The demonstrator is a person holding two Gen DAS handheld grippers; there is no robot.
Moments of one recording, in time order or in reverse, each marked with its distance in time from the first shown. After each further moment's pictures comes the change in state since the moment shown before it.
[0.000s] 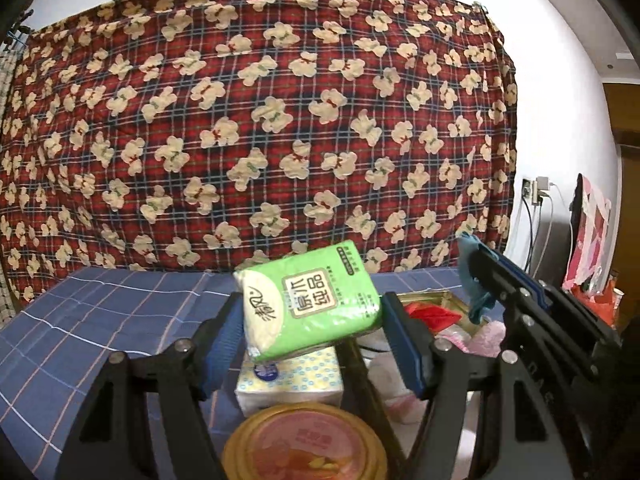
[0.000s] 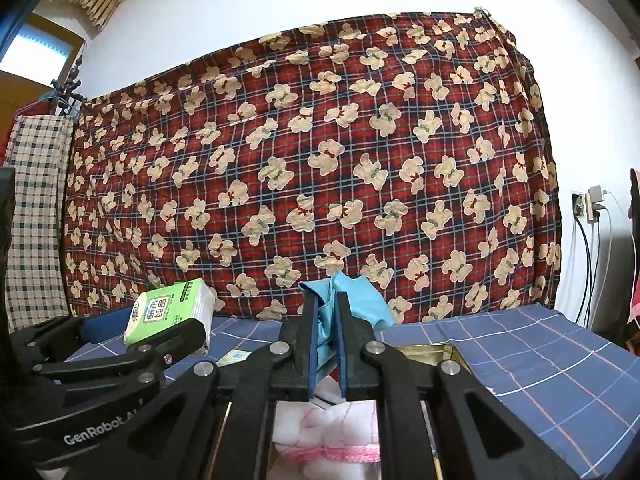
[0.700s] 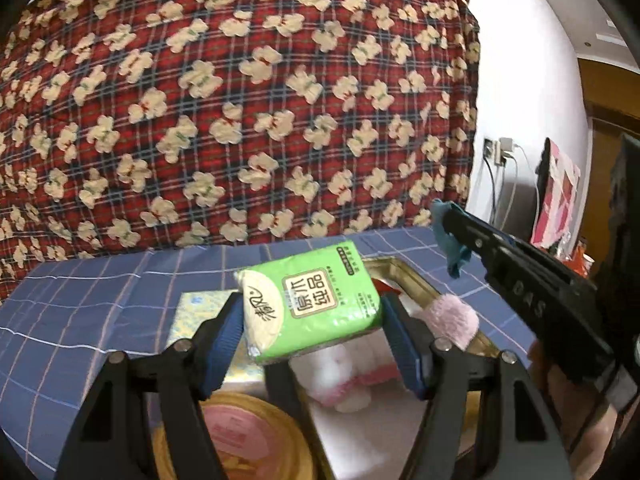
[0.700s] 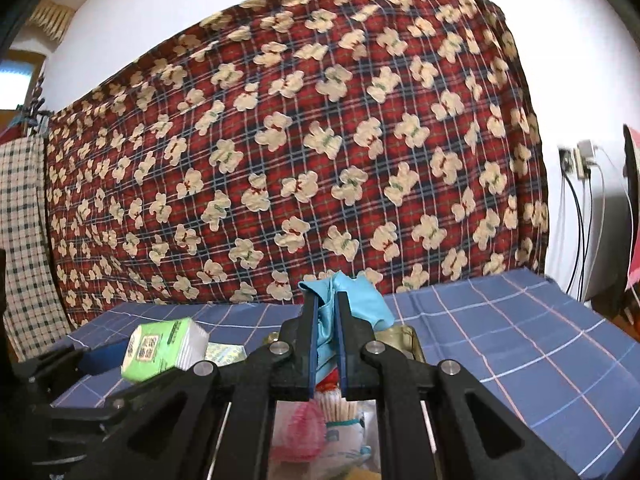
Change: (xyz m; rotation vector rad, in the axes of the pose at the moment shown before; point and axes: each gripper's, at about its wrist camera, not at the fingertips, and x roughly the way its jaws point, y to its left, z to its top) left arm 0.026 -0.050 0.005 0.058 0.159 -0.148; right arm 0.022 -0.081 0.020 0.103 0.145 -0.009
